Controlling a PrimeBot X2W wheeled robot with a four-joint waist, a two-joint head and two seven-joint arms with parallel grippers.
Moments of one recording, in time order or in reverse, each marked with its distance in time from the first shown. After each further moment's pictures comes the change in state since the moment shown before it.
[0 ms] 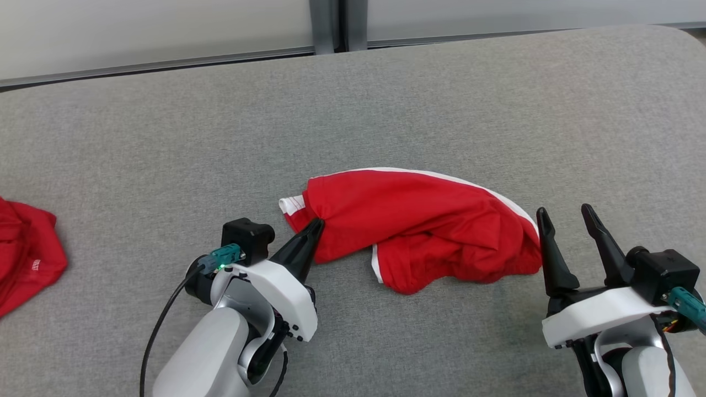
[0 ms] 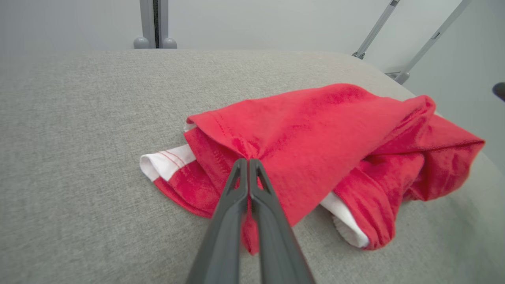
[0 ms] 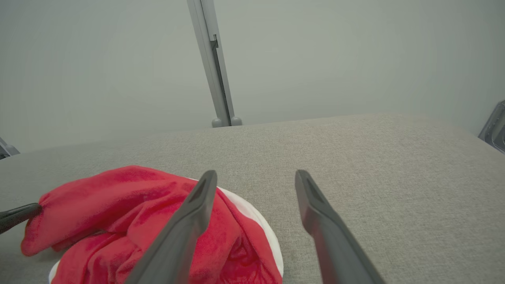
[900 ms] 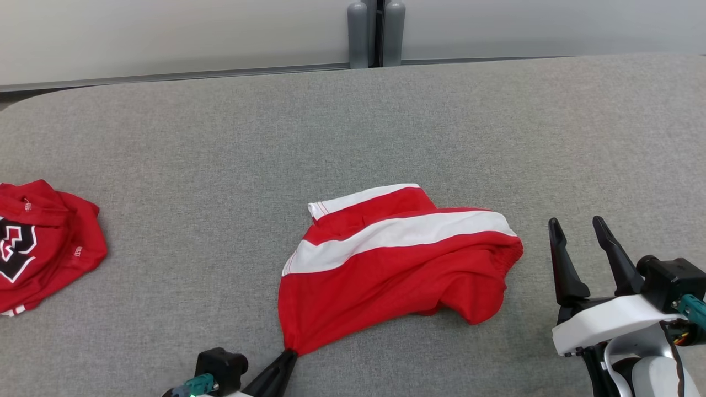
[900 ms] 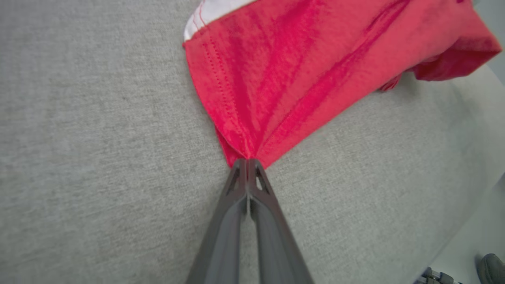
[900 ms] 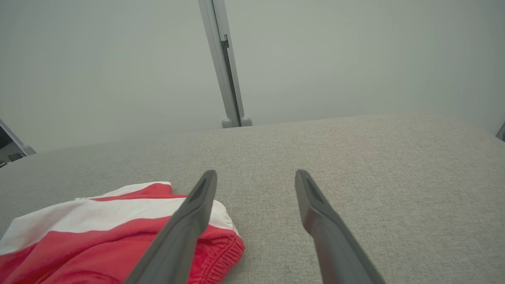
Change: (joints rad) left arm 0.435 0.189 -0.040 -0.339 -0.047 0.112 0.078; right arm 0.028 0.003 -0.038 0.003 0.006 0.000 0.019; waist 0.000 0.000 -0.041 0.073
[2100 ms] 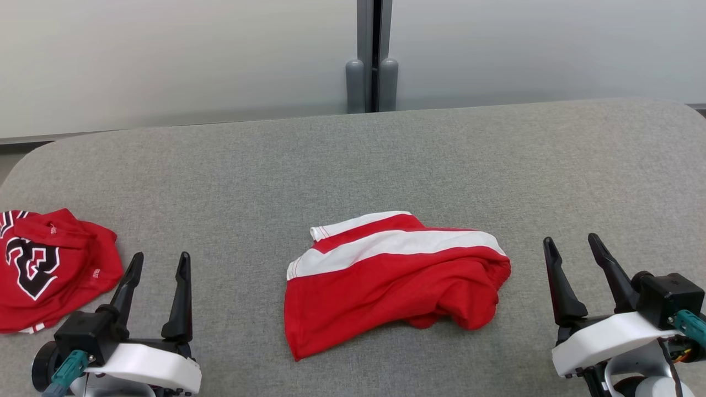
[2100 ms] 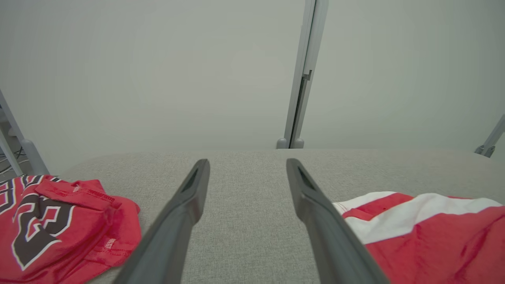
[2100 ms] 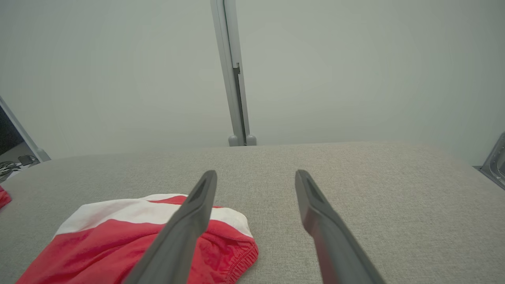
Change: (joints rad) left arm -0.036 0.029 0.307 -0.069 0.086 0.125 -0.283; right arm 0.077 -0.002 0.016 -0.089 -0.029 0.000 0.063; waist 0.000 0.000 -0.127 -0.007
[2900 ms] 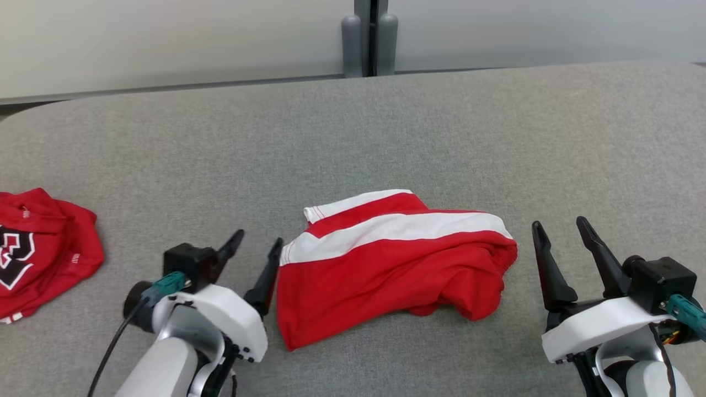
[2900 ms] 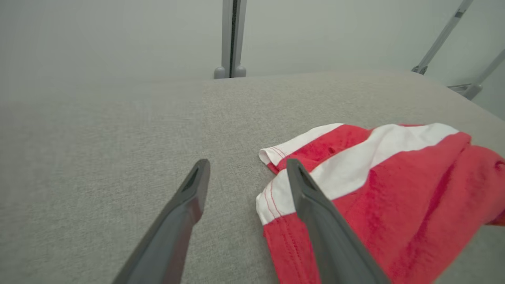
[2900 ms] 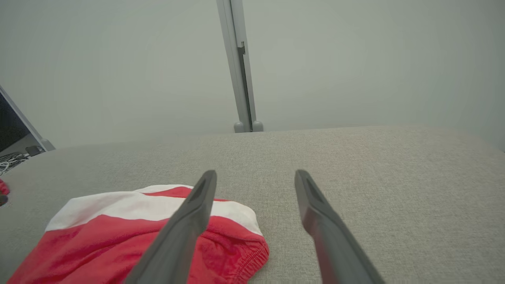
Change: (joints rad) left arm -0.239 -0.067 -0.191 0.180 -0.016 -0.127 0.228; right arm -0.046 0.001 0.029 0.001 0.020 0.000 0.002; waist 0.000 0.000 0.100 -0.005
